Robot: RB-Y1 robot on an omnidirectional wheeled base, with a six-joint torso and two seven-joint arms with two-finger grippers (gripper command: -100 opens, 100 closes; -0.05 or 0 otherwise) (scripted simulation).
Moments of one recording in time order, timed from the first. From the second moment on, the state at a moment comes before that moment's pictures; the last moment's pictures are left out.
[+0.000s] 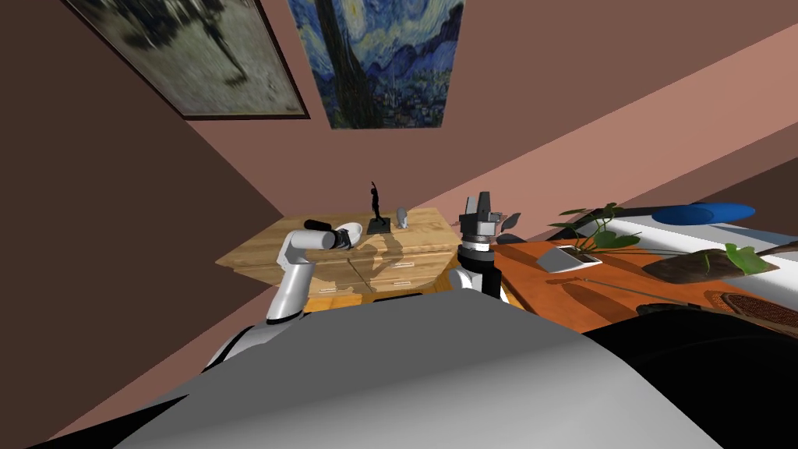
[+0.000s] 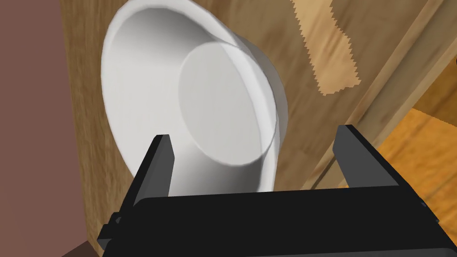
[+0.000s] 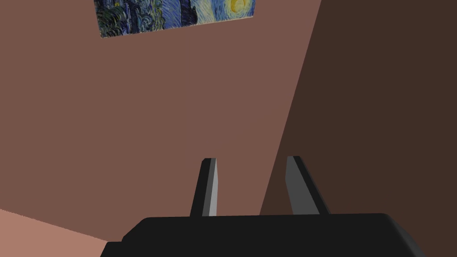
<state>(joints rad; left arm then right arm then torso) -0.27 0.38 0.04 -1.89 0.35 1.43 0.45 0.45 -0.02 0.02 -2.33 -0.12 -0.57 0.17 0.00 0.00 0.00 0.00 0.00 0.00</state>
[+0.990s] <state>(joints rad) -0.38 0.37 0.05 -1.83 0.40 1.70 0.50 0.45 -0.02 0.02 -2.33 -0.12 -0.57 0.17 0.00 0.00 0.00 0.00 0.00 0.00</state>
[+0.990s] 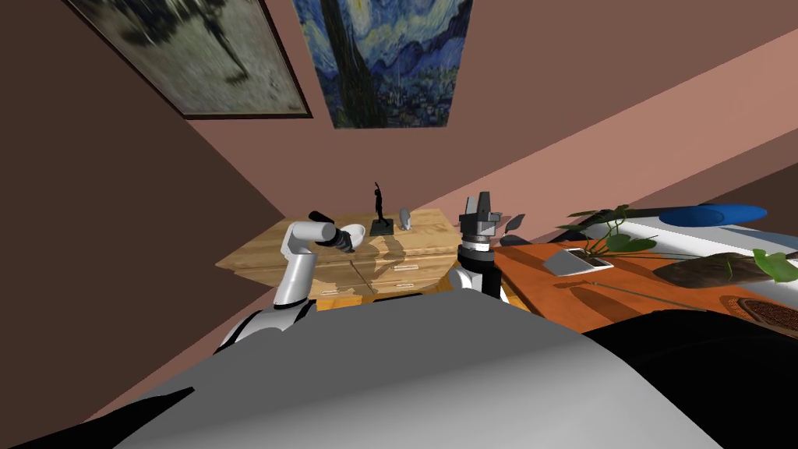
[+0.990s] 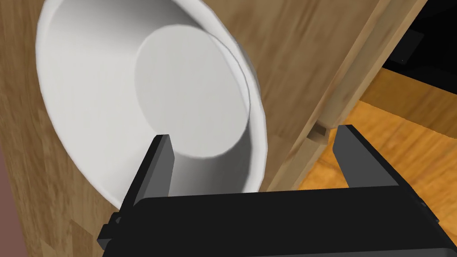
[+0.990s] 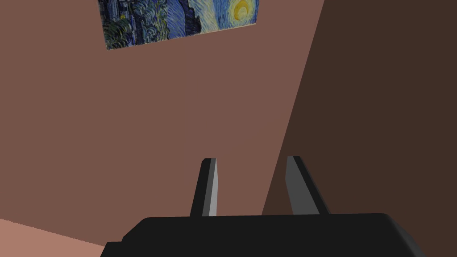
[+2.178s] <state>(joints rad) -0.40 0.36 0.05 -1.80 0.40 1.72 0.50 0.45 -0.02 0.02 -2.33 -0.12 -0.57 0.17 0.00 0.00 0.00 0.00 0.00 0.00</state>
